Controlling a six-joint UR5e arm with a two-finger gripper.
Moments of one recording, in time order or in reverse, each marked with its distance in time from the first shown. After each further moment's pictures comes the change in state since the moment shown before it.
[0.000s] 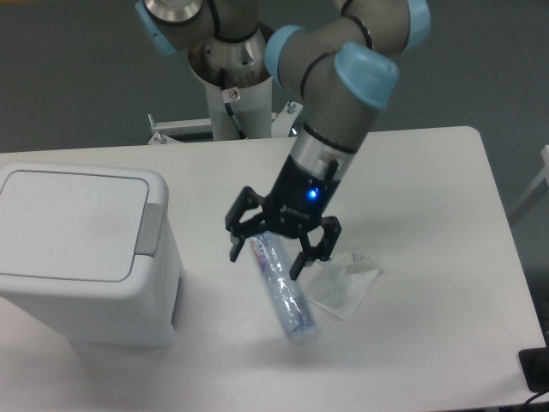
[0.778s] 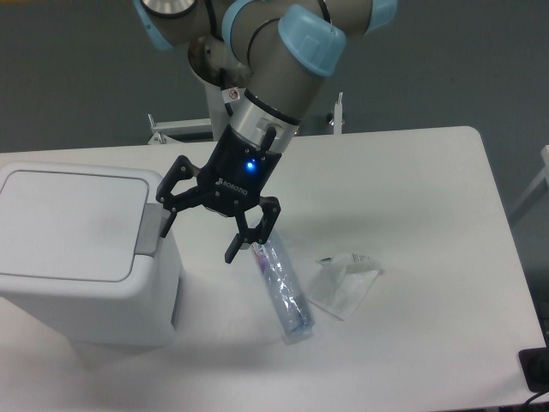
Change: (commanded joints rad) arm -0.104 0.015 -0.021 0.011 0.009 -0.055
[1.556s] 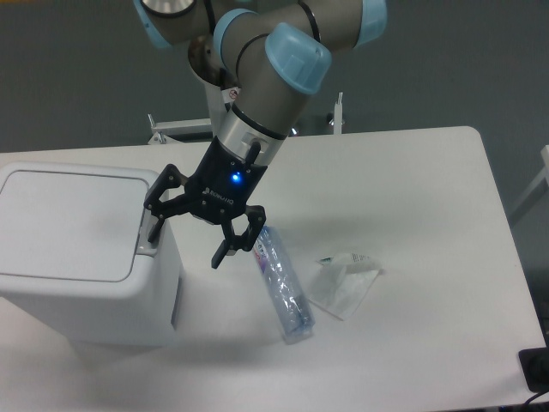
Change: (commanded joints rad) arm -0.012 -0.012 -0.012 0.005 0.002 0.009
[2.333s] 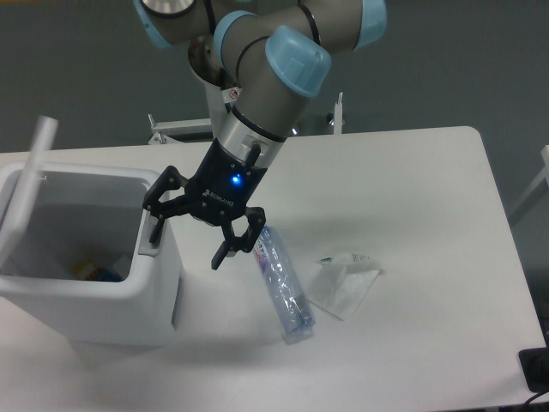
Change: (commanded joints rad) arm 0.000 -0.005 0.003 0.000 0.000 0.000
